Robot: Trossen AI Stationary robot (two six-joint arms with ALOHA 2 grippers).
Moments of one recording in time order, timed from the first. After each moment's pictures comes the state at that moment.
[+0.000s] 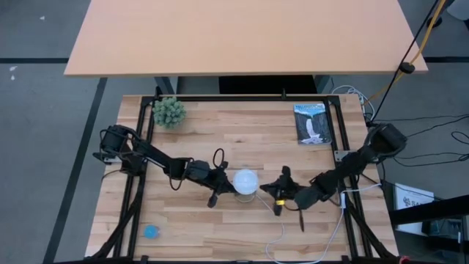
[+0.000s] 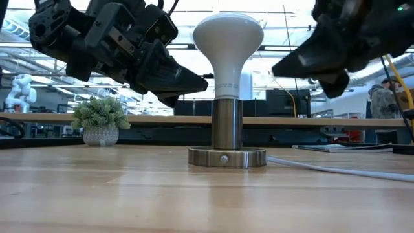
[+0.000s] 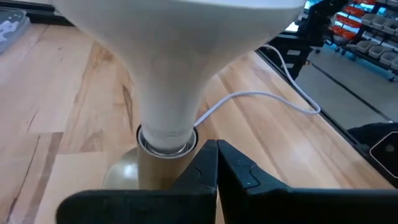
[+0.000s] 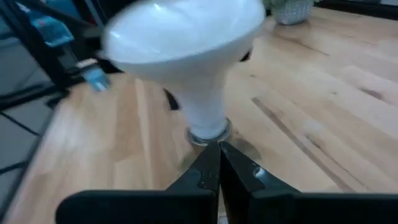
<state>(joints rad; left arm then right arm) -0.19 1.75 0.59 0.88 0.15 -0.12 0.57 1.56 0.55 0.60 0.75 0.61</state>
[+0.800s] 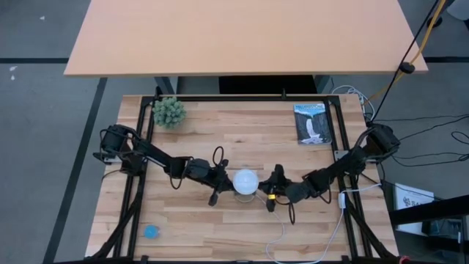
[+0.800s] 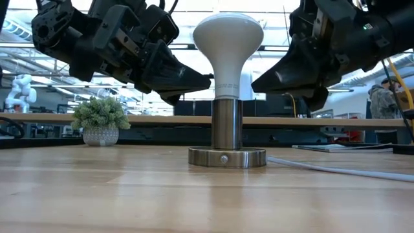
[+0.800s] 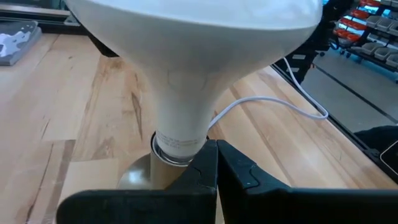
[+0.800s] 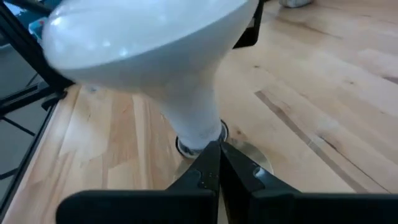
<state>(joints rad) -0.18 1.75 0.59 0.90 0.15 -0.10 0.47 1.65 0.58 0.66 0.62 0.62</state>
